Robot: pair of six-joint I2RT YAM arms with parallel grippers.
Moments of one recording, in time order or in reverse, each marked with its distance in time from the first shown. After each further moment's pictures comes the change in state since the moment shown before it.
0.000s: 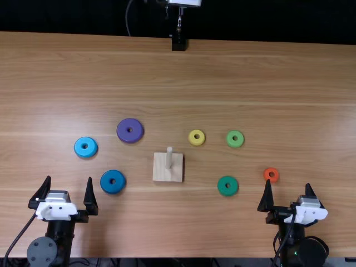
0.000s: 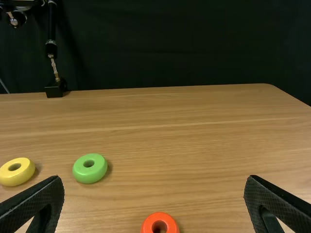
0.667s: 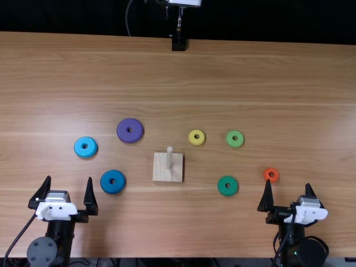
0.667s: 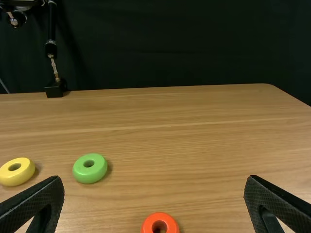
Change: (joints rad) left arm -0.001 0.000 0.000 -0.001 0.000 -0.001; right arm 0.000 0.000 0.000 0.000 0.000 0.000
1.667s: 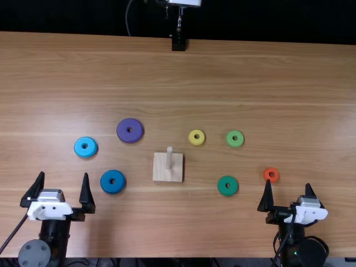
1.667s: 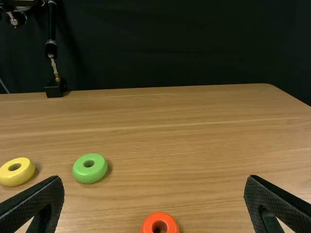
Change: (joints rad) left arm -0.025 0.090 0.159 -0.029 -0.027 -0.002; right arm 0.000 0.000 0.000 0.000 0.000 -0.001
